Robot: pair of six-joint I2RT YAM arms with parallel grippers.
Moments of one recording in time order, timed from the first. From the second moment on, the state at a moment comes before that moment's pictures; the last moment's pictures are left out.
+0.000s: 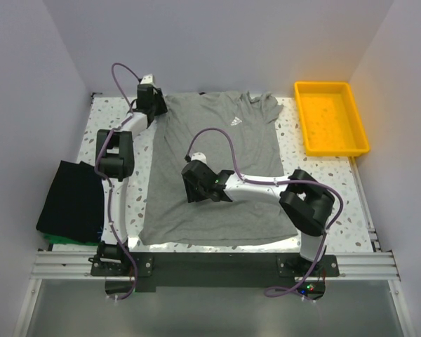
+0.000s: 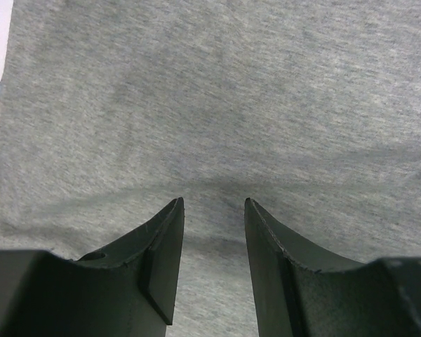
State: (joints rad) left arm -0.09 2.46 1.92 0.03 -0.03 -0.31; right arm 1.03 1.86 1.23 -0.28 0.22 0.65
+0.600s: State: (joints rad) left arm -0.10 2.46 1.93 0.02 -0.01 -0.30; right arm 1.05 1.90 1.24 -0.27 0.23 0.65
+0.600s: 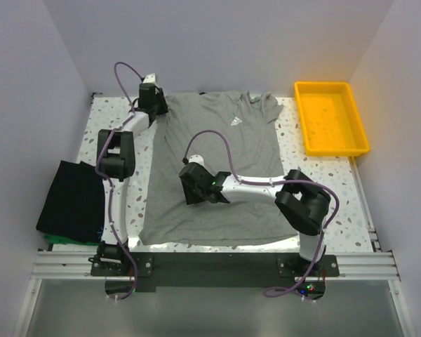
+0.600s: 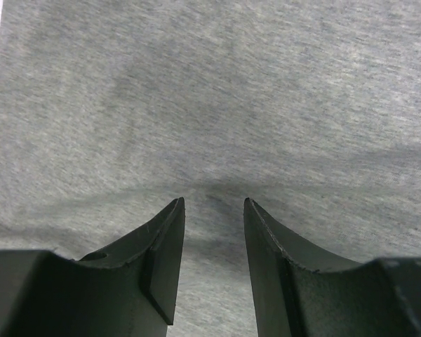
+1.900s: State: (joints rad) left arm -0.10 2.51 1.99 -0.04 -0.07 -0.29; right arm 1.12 1.94 1.34 -0.29 0.27 0.63
